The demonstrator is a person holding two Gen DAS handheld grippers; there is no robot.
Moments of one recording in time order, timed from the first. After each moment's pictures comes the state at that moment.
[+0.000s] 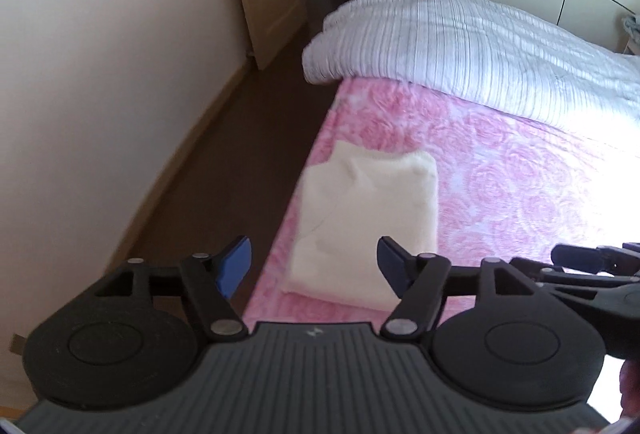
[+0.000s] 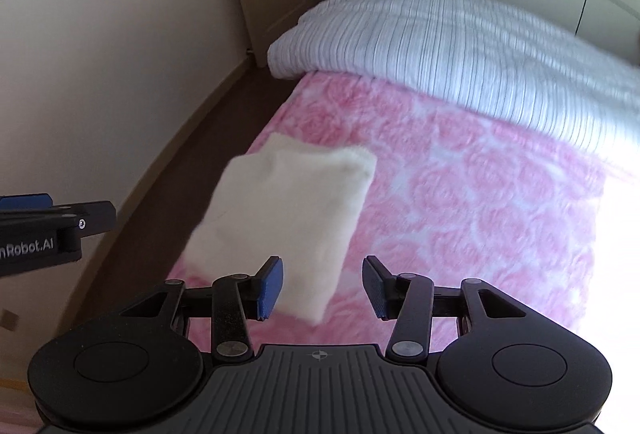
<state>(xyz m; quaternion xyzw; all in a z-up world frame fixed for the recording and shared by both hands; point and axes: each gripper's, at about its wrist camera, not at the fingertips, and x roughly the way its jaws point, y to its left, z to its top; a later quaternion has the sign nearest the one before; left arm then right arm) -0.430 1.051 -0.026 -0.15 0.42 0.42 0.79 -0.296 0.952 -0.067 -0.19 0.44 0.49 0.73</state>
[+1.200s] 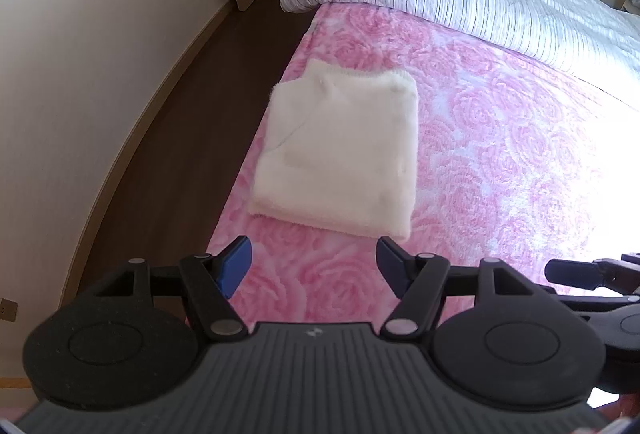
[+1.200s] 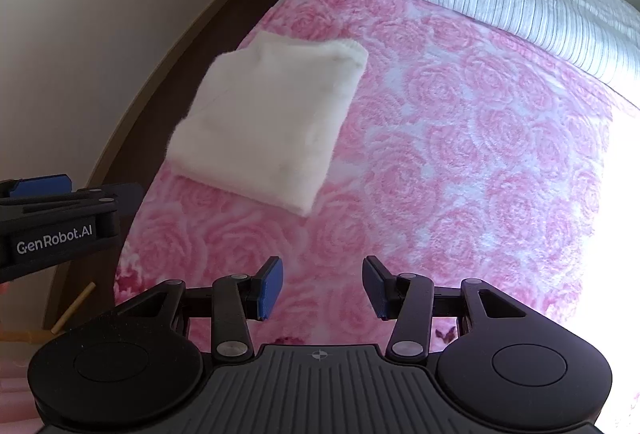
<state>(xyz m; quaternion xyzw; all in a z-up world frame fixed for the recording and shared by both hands) -0.433 1.008 -0.086 -0.20 0.48 0.39 0.76 -0.303 0.914 -0.112 -0.25 0.52 0.45 0.68</state>
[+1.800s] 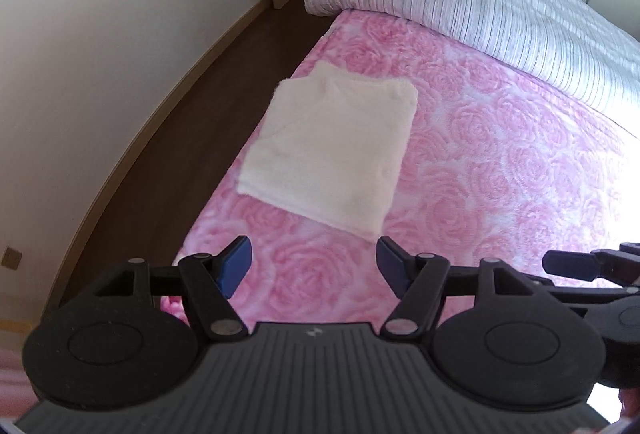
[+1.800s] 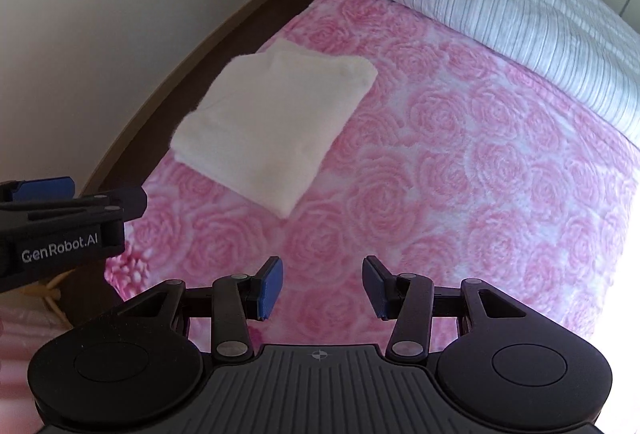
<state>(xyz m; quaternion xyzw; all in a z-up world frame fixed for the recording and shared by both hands) -0.399 0.950 -0.063 -0.23 0.46 0.45 0.73 -0.258 0.883 -0.093 -0.28 0.48 0.52 0.65</state>
